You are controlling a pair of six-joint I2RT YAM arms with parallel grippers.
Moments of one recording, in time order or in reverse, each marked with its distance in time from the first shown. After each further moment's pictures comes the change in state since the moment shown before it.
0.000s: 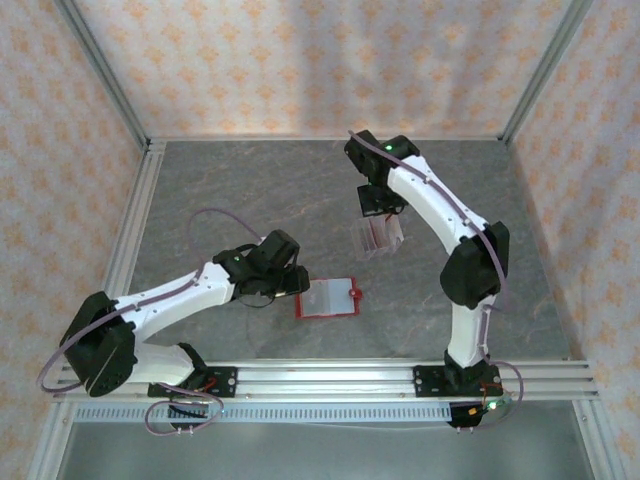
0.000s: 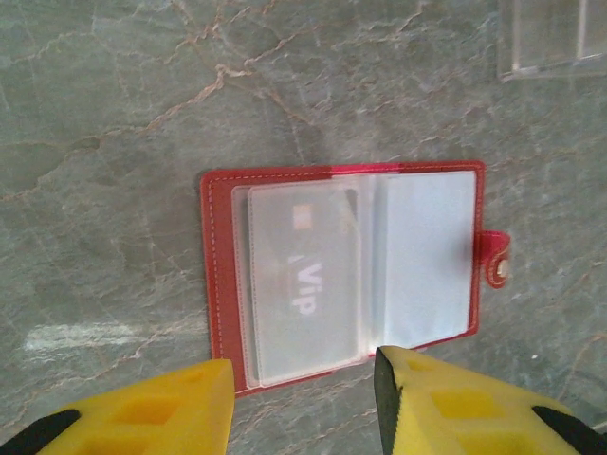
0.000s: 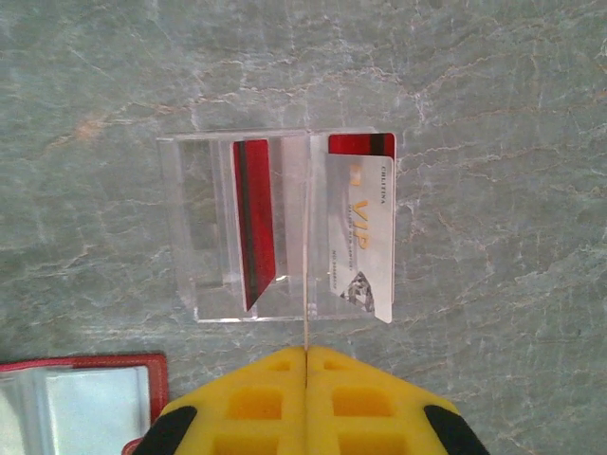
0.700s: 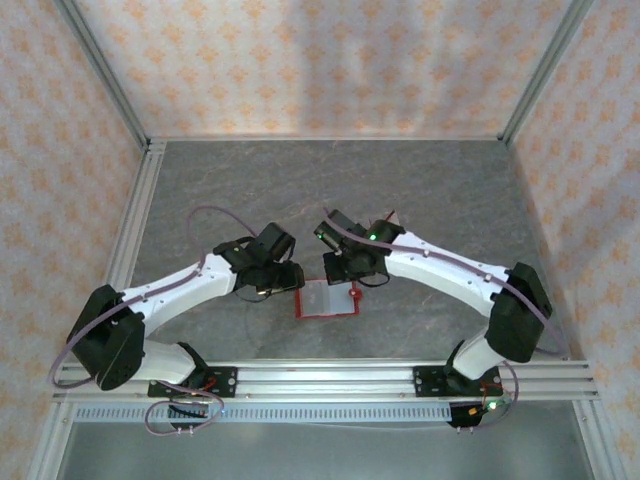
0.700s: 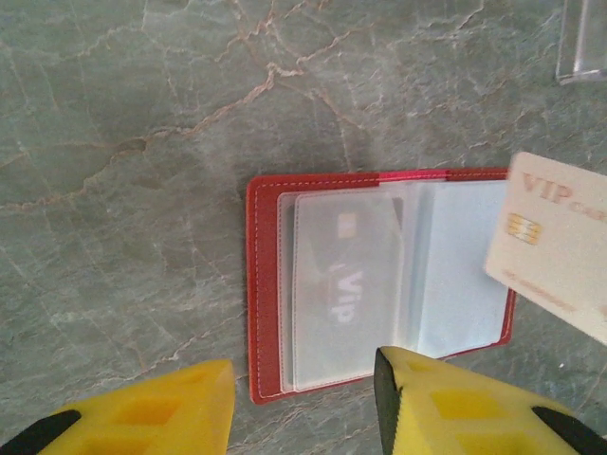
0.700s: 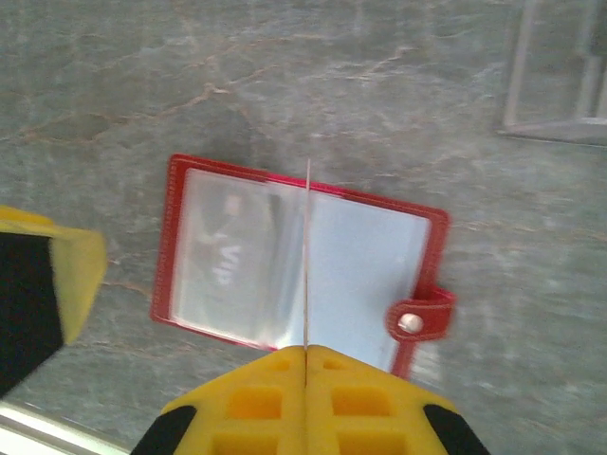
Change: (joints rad) left arm 0.074 0.049 0.028 -0.056 0.059 0.041; right arm 0.378 -0.380 -0.684 0.523 -0.189 0.292
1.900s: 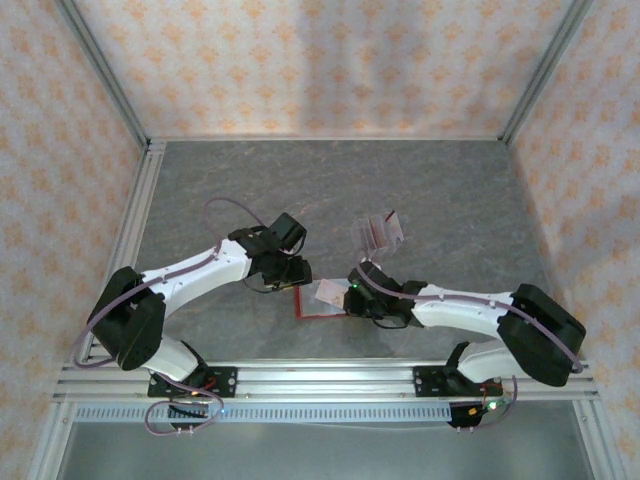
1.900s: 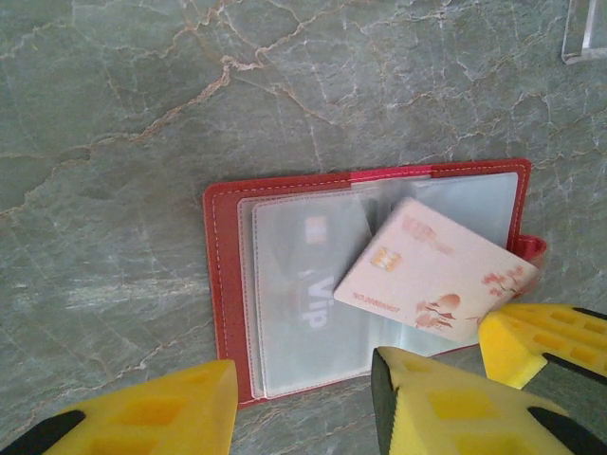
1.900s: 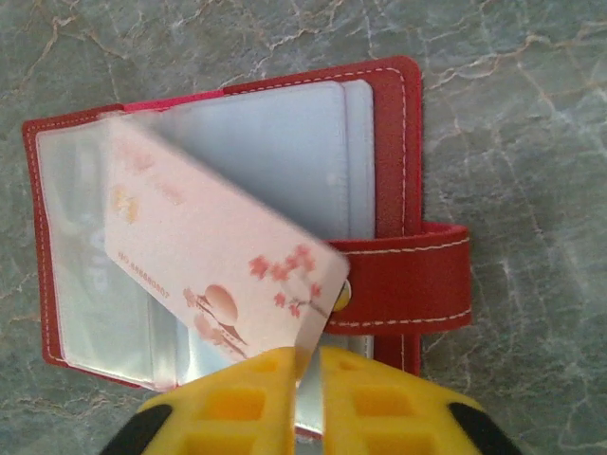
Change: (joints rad) left arm 0.002 0.133 0.131 -0.074 0.053 0.032; right arm 0.003 -0.208 -0.703 0.703 -0.044 0.292
